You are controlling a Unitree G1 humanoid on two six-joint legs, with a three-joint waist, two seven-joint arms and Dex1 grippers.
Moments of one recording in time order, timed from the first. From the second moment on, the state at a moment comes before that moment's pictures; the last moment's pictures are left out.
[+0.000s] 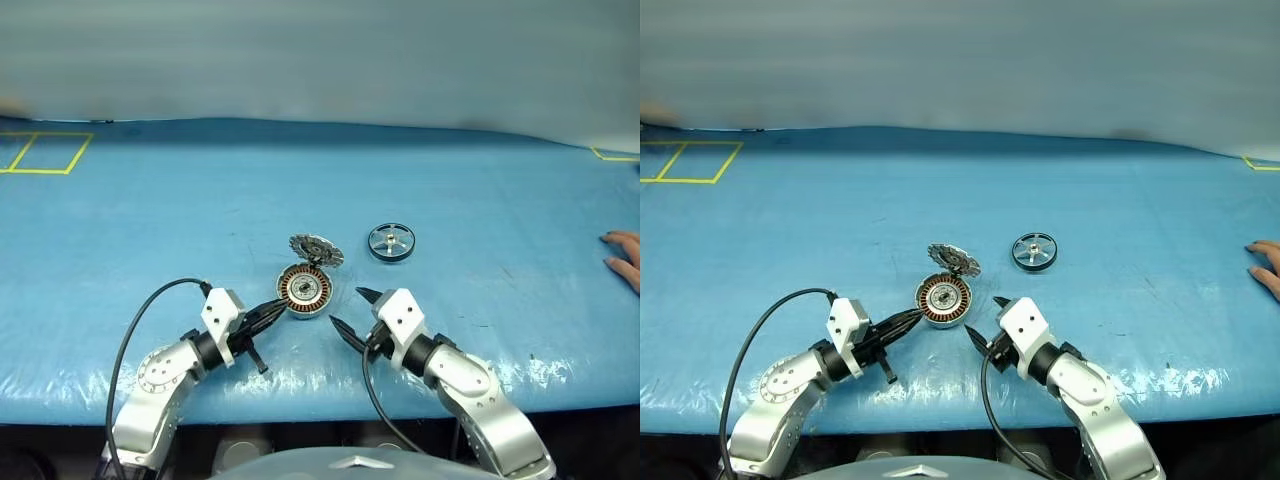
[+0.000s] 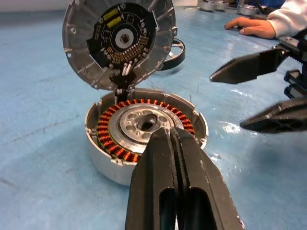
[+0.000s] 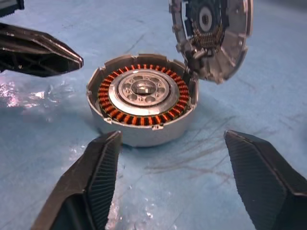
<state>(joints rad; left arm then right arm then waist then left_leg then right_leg) 0.26 0.35 -0.10 -0.23 -0.28 -0.02 -0.76 0.19 -0.40 0.27 -0.60 0.10 0.47 0.48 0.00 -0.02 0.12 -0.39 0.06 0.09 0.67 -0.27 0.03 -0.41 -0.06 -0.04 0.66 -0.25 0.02</state>
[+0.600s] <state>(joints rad) 0.34 0.25 -0.11 -0.04 -0.20 -0.32 -0.68 -0.36 -0.18 0.36 -0.55 0.20 1.26 0.35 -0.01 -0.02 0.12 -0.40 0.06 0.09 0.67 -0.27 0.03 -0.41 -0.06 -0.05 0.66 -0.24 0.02</state>
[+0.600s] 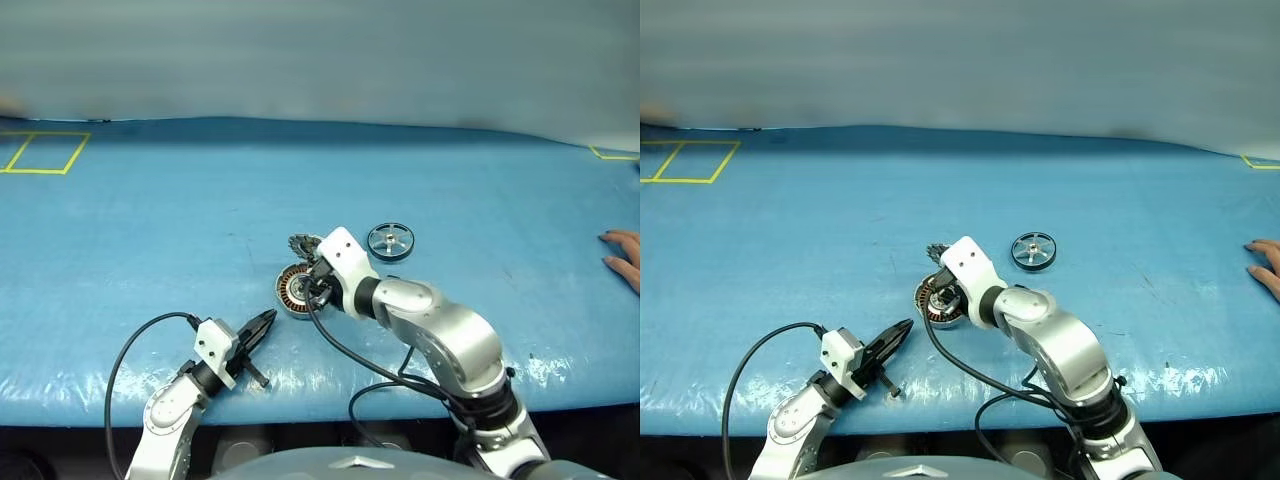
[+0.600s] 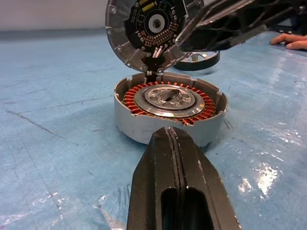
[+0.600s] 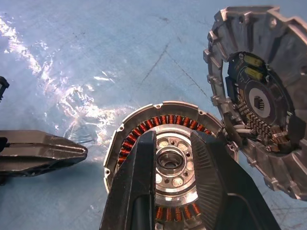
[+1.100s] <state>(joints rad) 0.34 0.25 -0.13 -0.04 -0.20 -0.32 -0.66 -0.41 -0.19 0.45 -0.43 0.20 1.23 0.33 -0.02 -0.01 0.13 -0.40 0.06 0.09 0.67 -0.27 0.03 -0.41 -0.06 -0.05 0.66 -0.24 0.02</state>
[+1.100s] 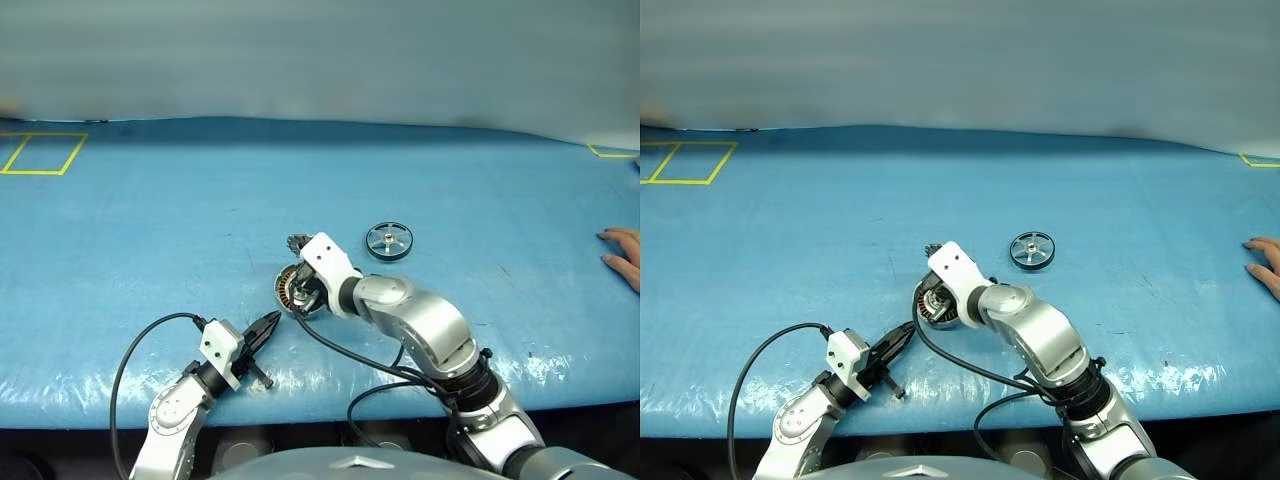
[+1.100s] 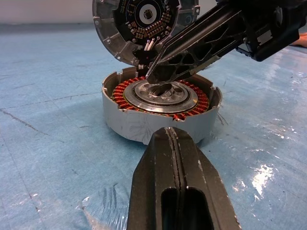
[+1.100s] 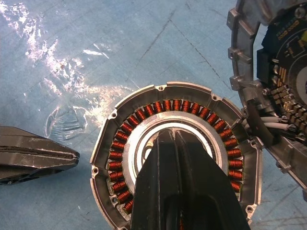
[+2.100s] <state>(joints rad) 0.34 0.25 -0.13 0.00 -0.21 -0.33 -0.70 -0.33 -0.22 0.40 -0.50 0.25 1.27 0.28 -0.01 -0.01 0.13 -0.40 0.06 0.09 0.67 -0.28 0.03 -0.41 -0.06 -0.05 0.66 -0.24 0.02</state>
